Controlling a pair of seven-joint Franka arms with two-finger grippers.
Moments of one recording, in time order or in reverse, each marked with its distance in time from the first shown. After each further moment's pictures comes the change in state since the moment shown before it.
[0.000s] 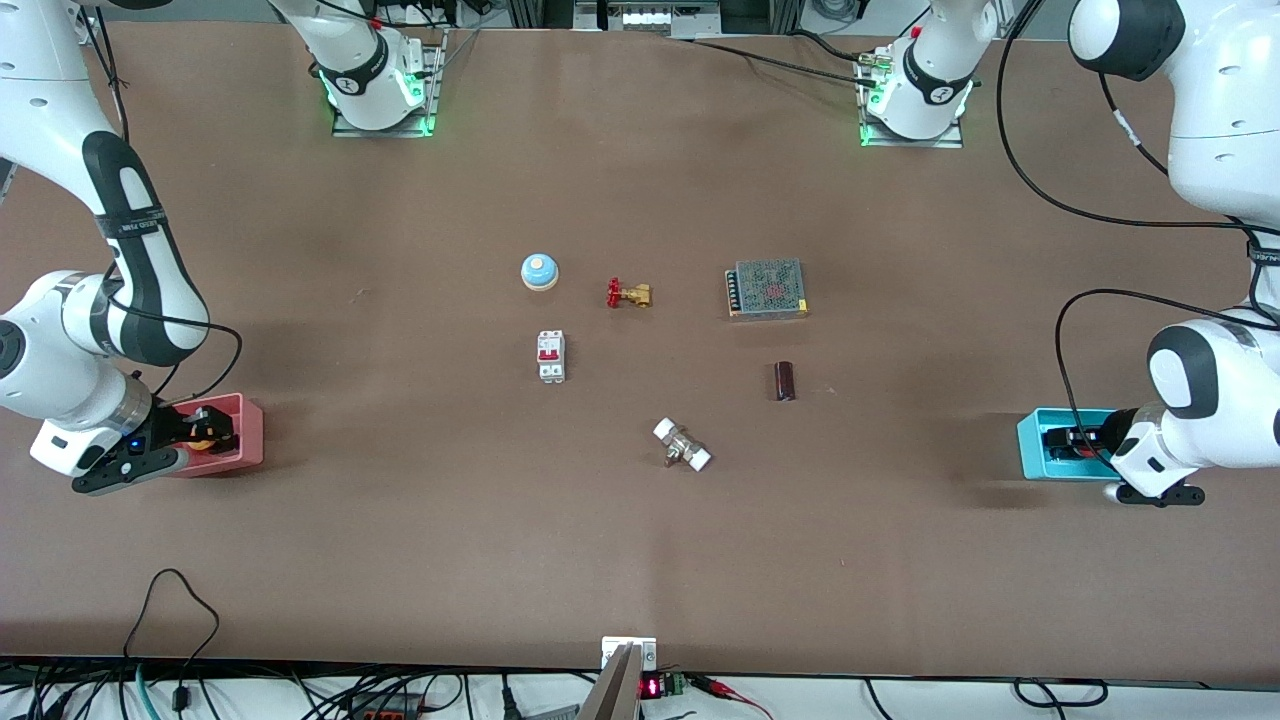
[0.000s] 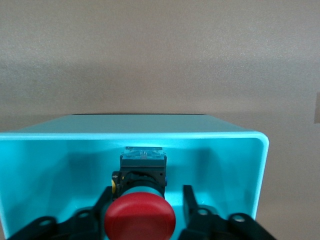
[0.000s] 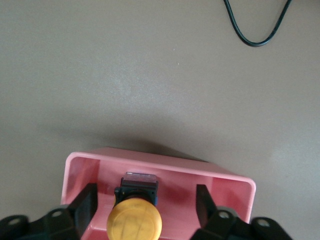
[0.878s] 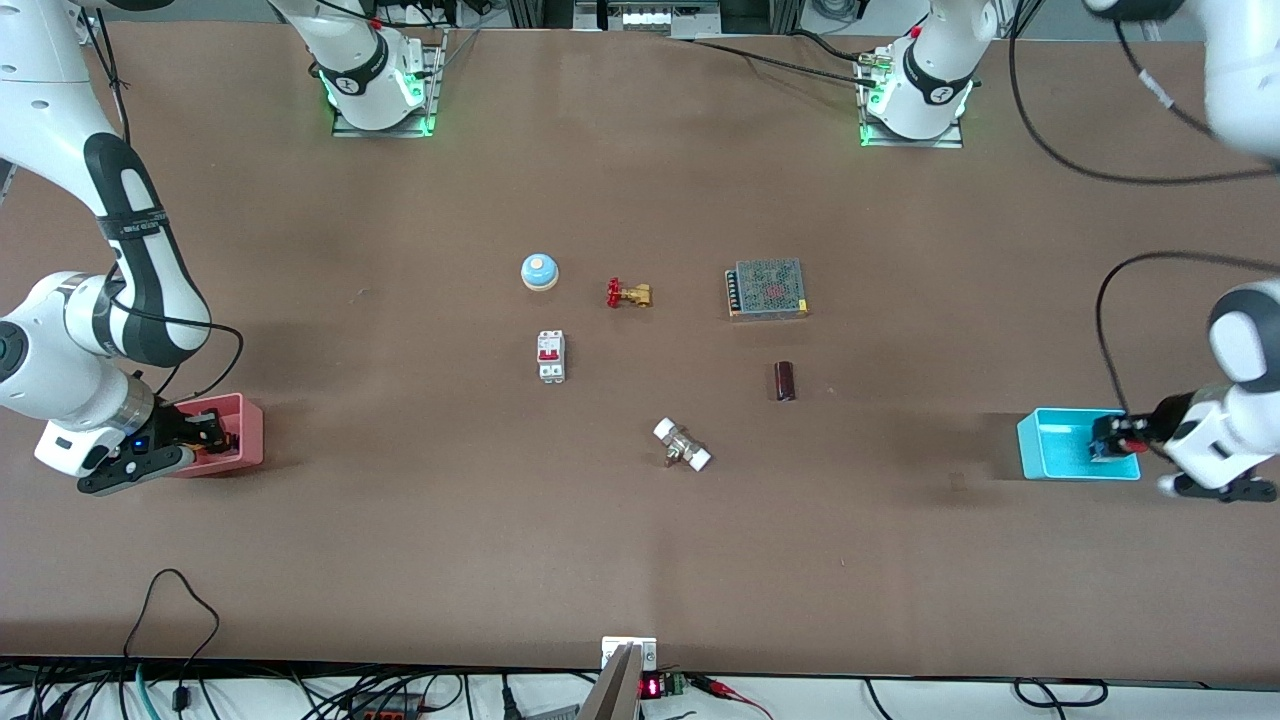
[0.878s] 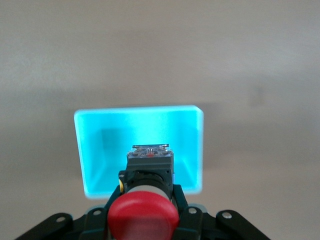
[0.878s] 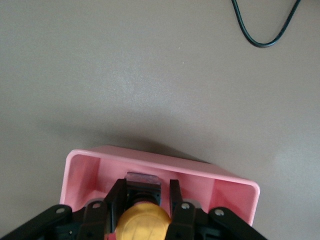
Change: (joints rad) left arm -0.017 -0.230 -0.012 -0.023 0.032 -0.169 0.008; right arm -0.001 0.004 0.001 0.000 0.000 0.001 -0.027
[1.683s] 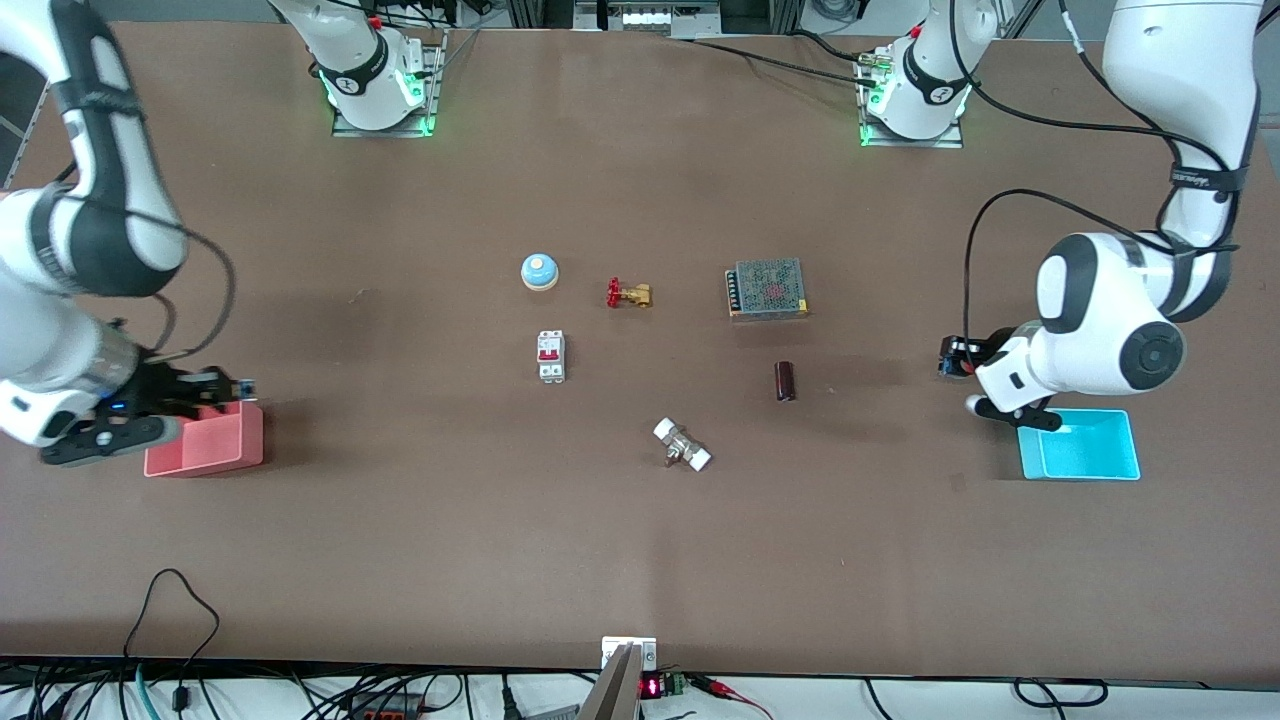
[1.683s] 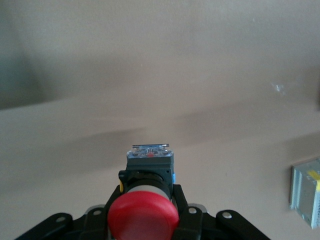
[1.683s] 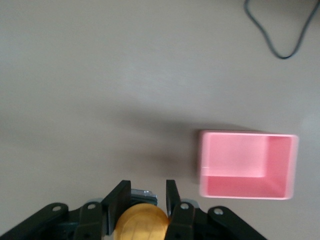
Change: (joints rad) left arm -0.209 -0.139 -0.032 -0.451 -0.073 0.137 -0.088; right arm 0.060 -0.254 0.206 0.042 0.000 -0.413 0.446
